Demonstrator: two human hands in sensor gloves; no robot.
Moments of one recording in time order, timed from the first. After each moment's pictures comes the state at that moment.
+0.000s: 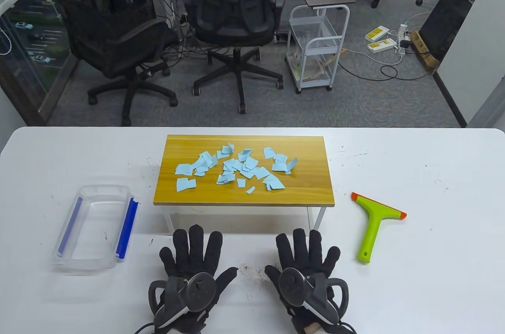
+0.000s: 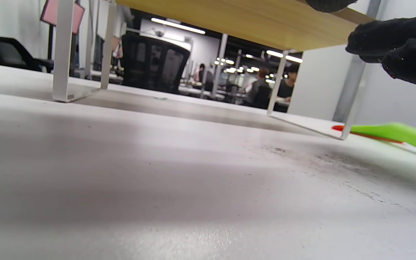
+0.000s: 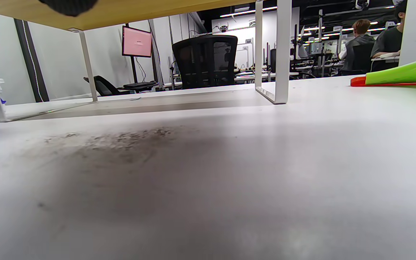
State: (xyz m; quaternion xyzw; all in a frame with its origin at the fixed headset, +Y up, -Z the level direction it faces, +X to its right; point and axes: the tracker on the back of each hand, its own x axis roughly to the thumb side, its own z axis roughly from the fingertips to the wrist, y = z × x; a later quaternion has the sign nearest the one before) left_hand -0.161 -0.743 -0.244 0.01 -0.12 0.09 0.99; right_hand 0.090 -0.746 -0.249 0.07 -0.02 0.99 0.08
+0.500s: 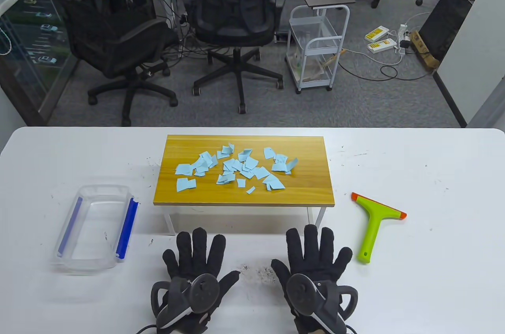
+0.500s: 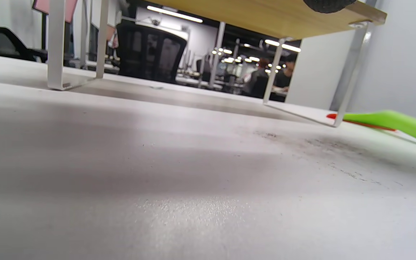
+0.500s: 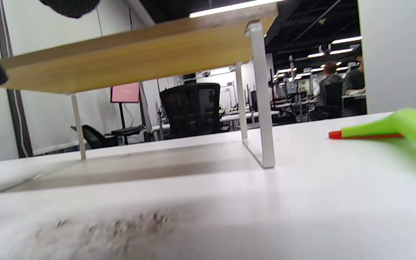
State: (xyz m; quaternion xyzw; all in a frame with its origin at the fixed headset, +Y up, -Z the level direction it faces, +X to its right) left_hand -0.156 -0.747 -0.243 -0.01 -0.13 0.08 0.99; right_hand 0.106 -0.699 -0.229 0.01 -0.14 0.98 0.11
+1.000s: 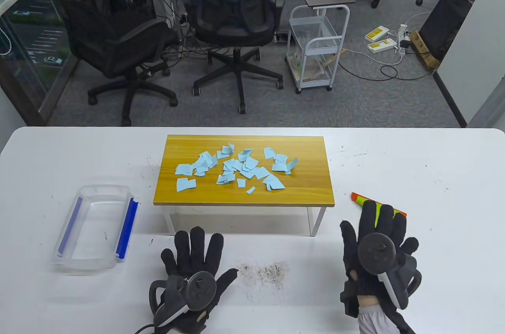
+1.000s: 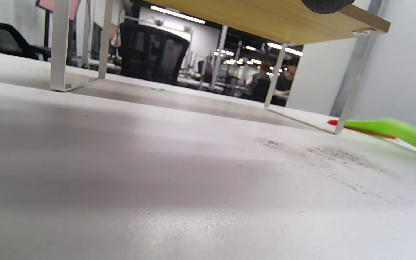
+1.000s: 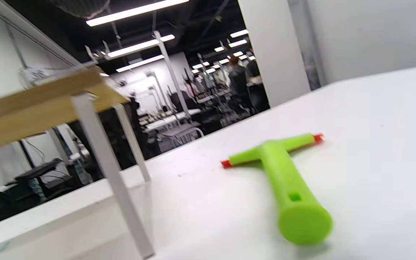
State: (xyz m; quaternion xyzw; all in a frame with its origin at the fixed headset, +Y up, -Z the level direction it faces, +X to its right) left_hand -0.159 -0.746 -0.245 -0.01 -0.13 0.09 0.99; right_hand 0.230 -0.675 -0.276 -0.18 -0.08 0.96 0.19
